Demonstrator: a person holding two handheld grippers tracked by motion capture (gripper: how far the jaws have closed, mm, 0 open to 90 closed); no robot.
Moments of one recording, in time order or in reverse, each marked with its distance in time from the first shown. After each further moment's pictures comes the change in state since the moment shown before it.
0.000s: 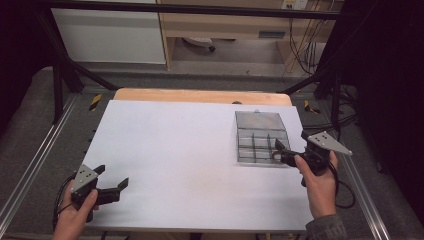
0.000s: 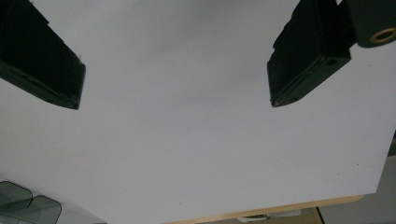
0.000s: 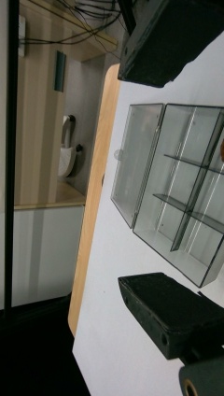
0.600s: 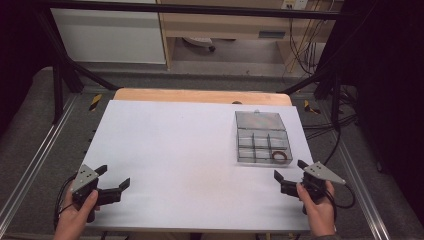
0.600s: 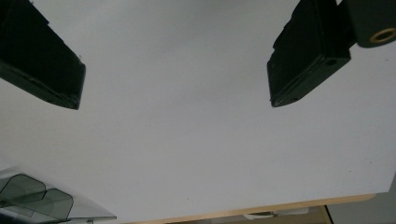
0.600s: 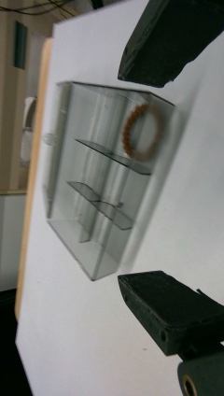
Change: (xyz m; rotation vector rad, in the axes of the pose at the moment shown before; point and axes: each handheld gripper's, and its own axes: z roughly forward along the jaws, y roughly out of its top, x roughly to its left) left arm -0.003 0.001 0.000 -0.016 -0.033 -0.017; right arm -0.001 -0.089 -0.017 0.123 0.067 0.000
